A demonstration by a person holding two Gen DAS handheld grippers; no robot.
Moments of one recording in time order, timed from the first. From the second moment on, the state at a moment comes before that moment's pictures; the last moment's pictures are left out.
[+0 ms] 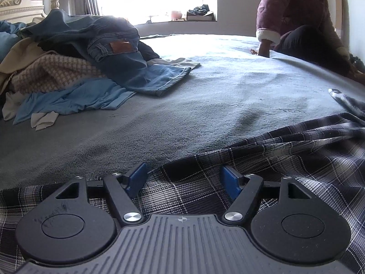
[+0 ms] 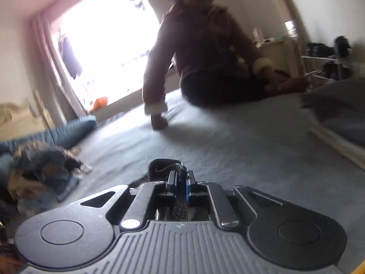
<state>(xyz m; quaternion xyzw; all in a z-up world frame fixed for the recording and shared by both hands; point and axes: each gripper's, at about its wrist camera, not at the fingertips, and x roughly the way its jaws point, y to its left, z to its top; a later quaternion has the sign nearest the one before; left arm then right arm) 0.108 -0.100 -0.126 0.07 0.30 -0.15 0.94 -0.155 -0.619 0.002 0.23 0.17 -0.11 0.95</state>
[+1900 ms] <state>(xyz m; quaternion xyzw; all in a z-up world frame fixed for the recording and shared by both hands) 0.109 -0.093 -0.129 0.04 0.30 -0.16 0.94 -0.109 -0.710 -0.063 0.32 0.19 -0.29 0.88</state>
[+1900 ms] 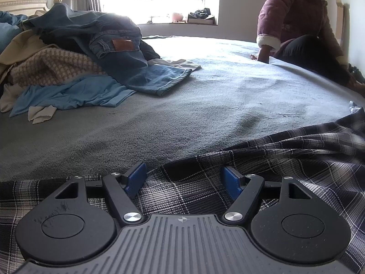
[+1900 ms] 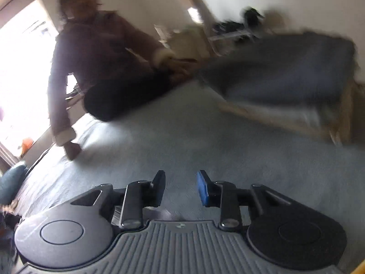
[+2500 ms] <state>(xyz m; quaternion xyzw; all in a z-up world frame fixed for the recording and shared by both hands) 0.109 -0.093 -0.129 0.05 0.30 -0.16 0.94 0.111 -0.707 -0.089 0.21 0.37 0.00 0.90</state>
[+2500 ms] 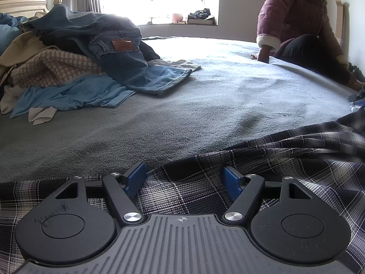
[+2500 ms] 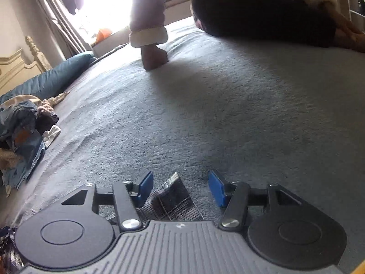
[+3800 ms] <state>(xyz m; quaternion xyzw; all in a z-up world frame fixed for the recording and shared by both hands) 0.108 -0.092 -0.130 0.04 0.30 -0.16 0.94 0.014 -0.651 -0.017 -0.02 0.32 -0.16 0.93</state>
